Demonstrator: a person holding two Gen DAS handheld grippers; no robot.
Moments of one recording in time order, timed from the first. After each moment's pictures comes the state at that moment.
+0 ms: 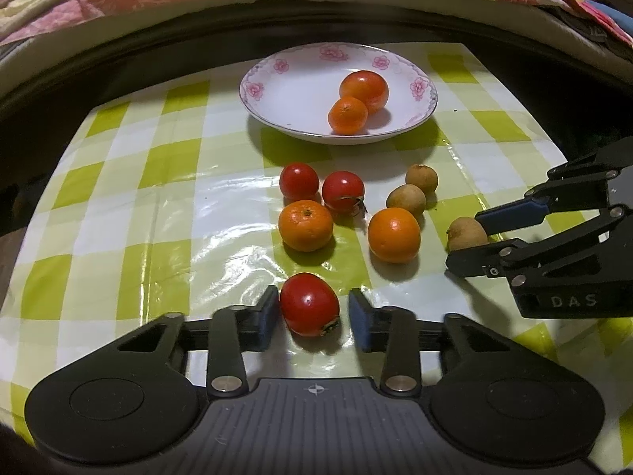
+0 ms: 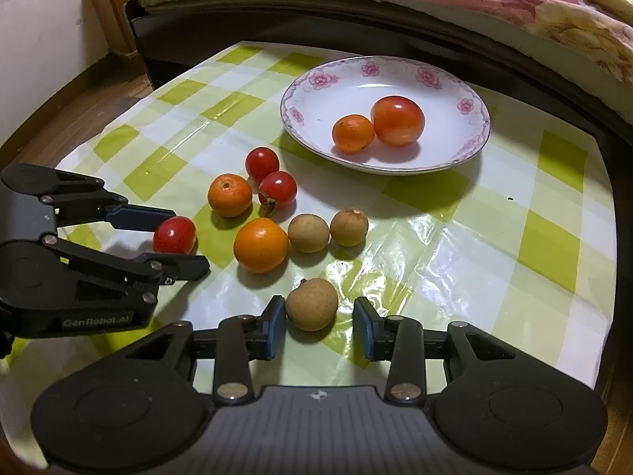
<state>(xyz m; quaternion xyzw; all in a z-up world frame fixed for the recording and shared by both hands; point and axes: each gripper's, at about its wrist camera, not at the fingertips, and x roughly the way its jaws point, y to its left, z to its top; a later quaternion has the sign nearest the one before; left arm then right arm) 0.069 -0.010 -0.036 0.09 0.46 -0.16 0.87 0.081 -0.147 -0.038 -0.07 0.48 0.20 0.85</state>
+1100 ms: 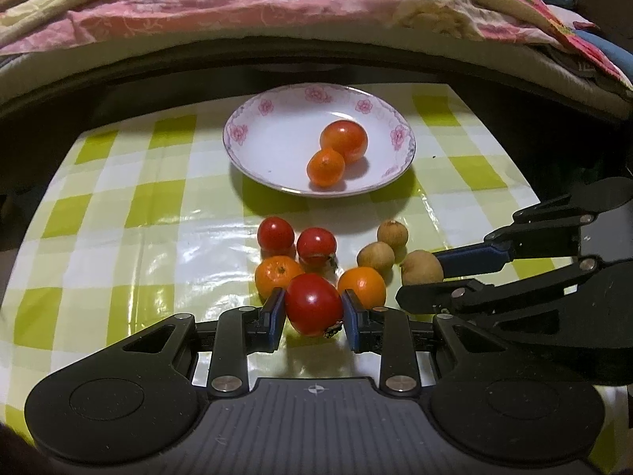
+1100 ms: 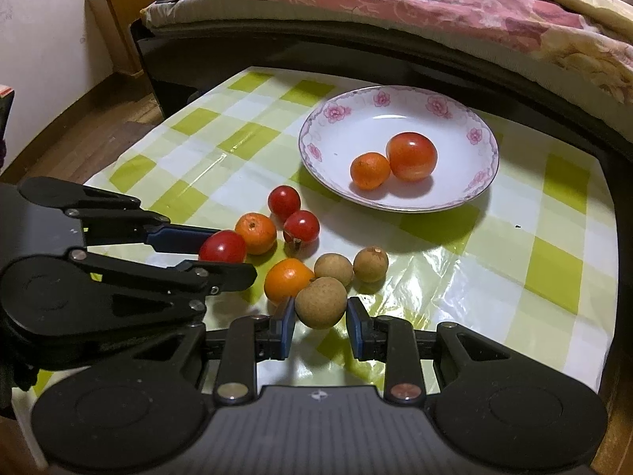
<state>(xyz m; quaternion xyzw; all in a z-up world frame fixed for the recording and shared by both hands) 0.080 -0.018 -0.010 0.06 0.44 -0.18 0.88 0.085 -0.137 -0.015 -0.04 0.47 0.21 0.86</state>
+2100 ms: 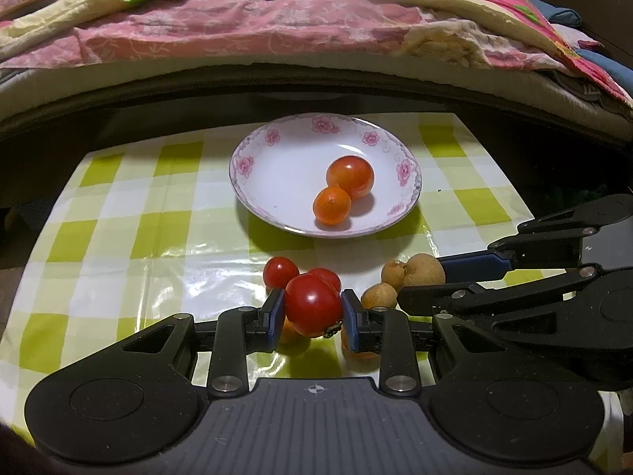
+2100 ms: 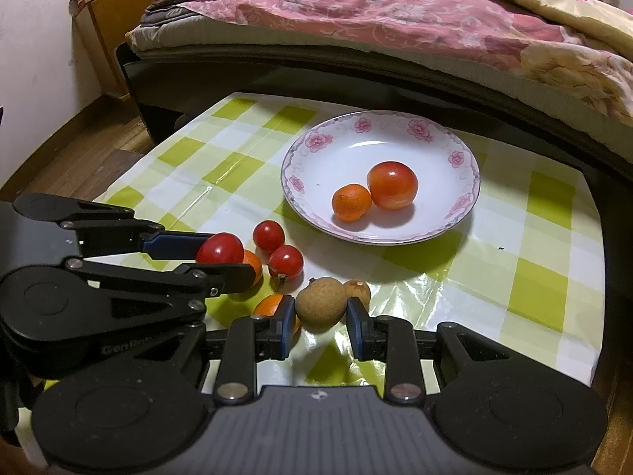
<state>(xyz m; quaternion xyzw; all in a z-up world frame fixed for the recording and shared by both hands) 0.092 -0.020 0.000 0.05 0.42 -0.18 0.89 0.095 -0.141 -0.003 -0.03 0.45 0.19 0.87</state>
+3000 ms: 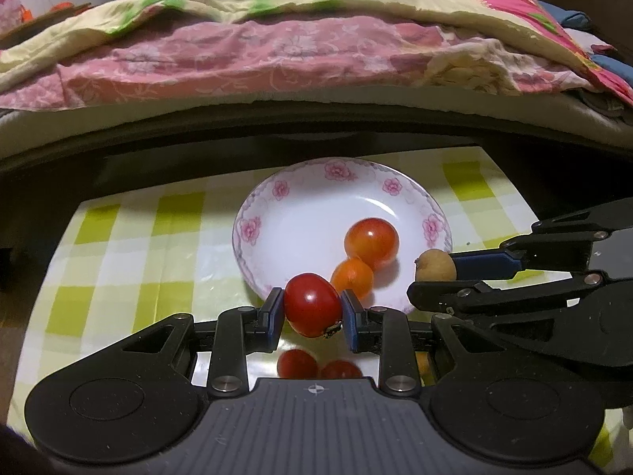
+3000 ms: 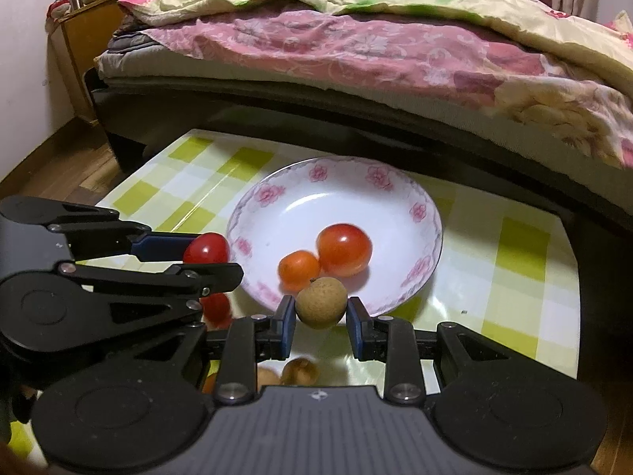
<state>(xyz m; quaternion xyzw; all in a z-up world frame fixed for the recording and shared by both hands) 0.148 -0.038 0.004 0.07 0.40 -0.16 0.90 0.143 -0.152 0.004 -0.03 0.42 0.15 0.89</state>
